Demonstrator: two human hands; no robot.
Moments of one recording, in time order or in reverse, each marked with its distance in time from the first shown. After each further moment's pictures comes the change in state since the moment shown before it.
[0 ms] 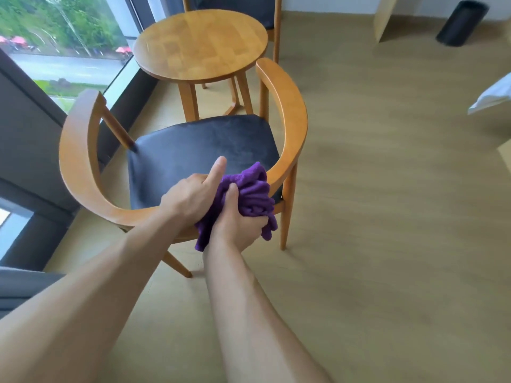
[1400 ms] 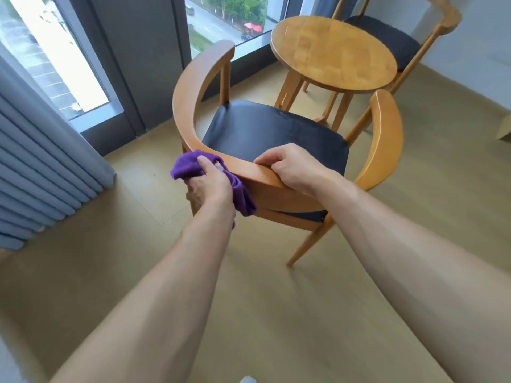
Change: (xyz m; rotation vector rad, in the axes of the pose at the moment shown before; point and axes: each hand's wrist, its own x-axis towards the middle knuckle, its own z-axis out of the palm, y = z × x) left_hand -0.023 -0.054 0.045 -1.392 0.725 -1.001; right_hand 0.020 -0.084 0.033 -1.583 -1.307 -0.941
